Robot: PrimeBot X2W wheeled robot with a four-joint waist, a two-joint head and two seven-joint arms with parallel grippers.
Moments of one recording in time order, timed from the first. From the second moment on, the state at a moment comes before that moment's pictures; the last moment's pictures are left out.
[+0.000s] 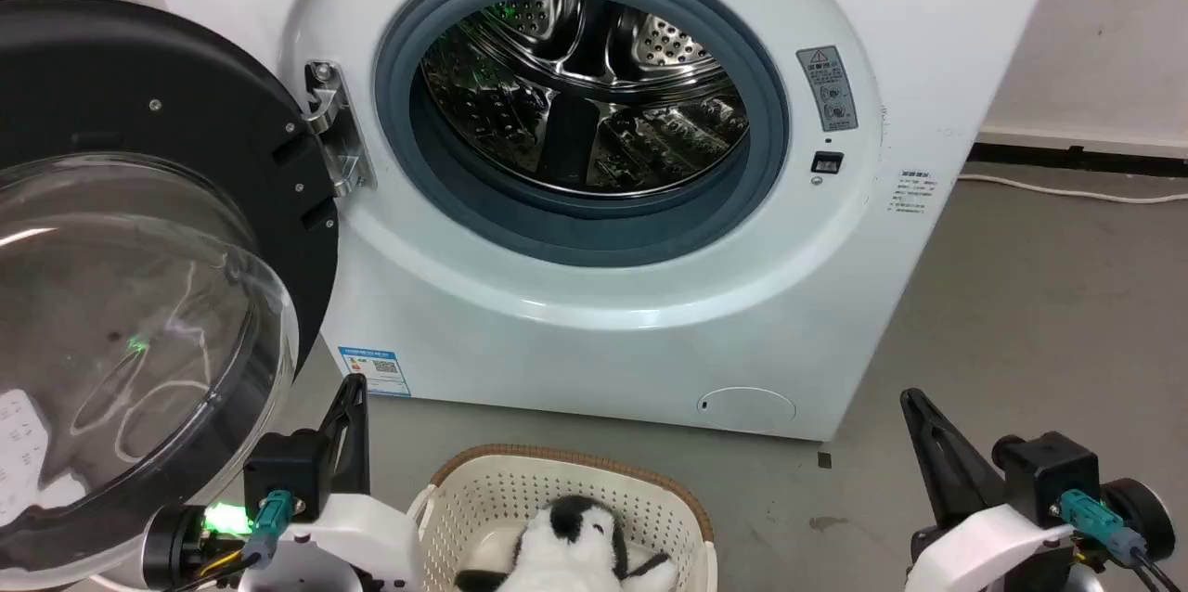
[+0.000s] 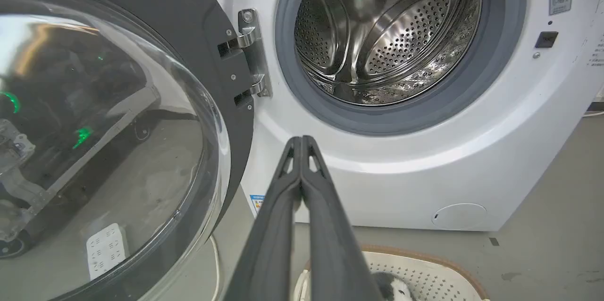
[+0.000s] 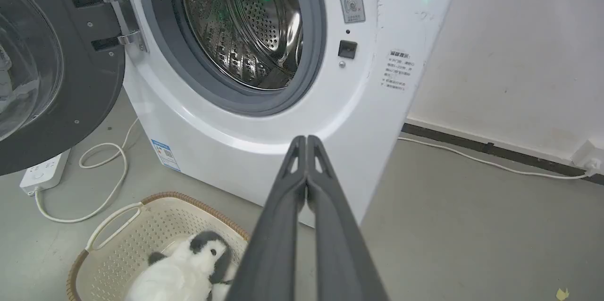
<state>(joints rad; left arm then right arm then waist) -0.02 0.05 0.00 0.00 0.00 0.00 0.00 0.01 -0.05 0.00 0.00 0.01 0.13 0.00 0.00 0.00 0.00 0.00</state>
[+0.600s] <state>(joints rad) -0.02 0.05 0.00 0.00 0.00 0.00 0.00 0.01 -0.05 0.00 0.00 0.01 0.13 0.00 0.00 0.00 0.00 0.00</state>
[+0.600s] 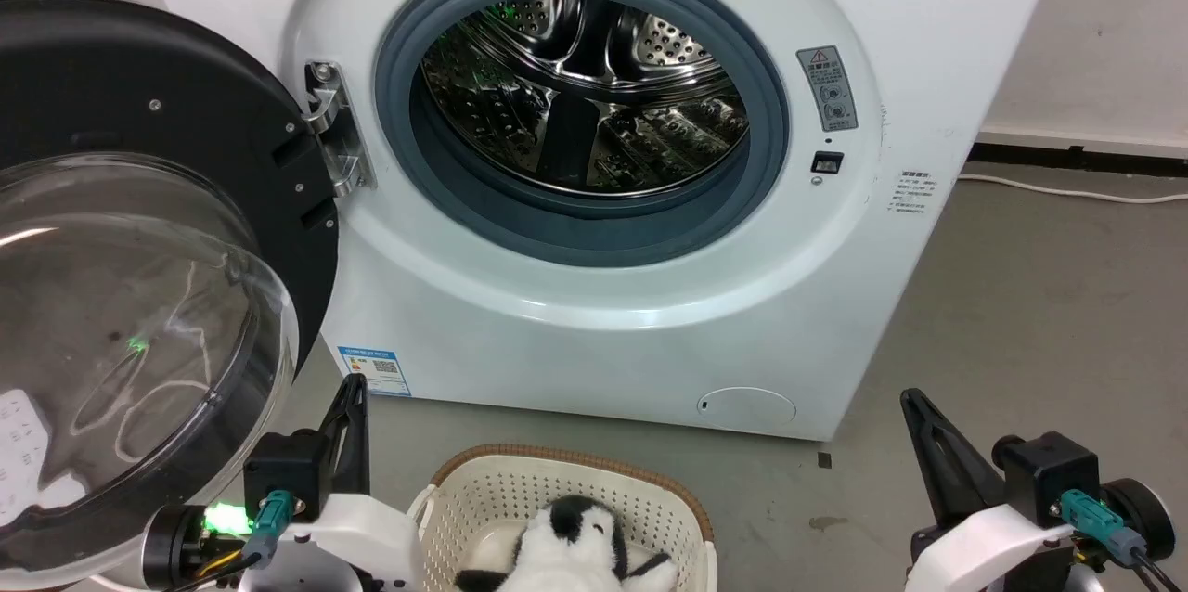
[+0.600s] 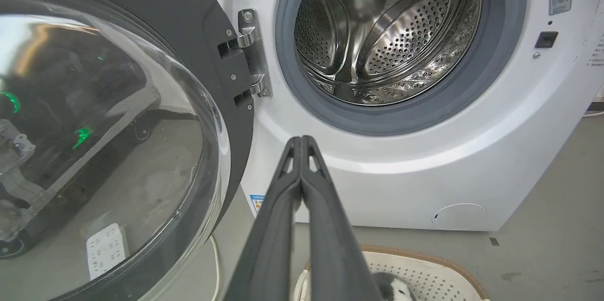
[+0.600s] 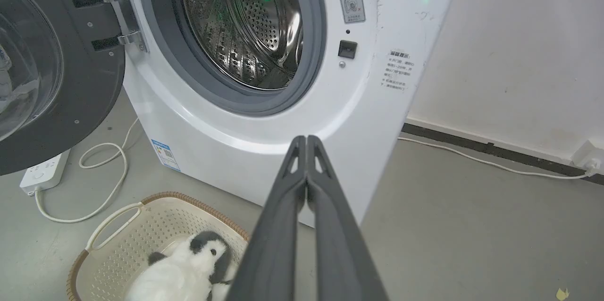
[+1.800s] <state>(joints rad) -0.05 0.05 -0.06 0.09 -0.02 0.00 -0.04 0.00 -0.05 -0.03 -0.01 0.05 0.13 -0.04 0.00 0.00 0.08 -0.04</state>
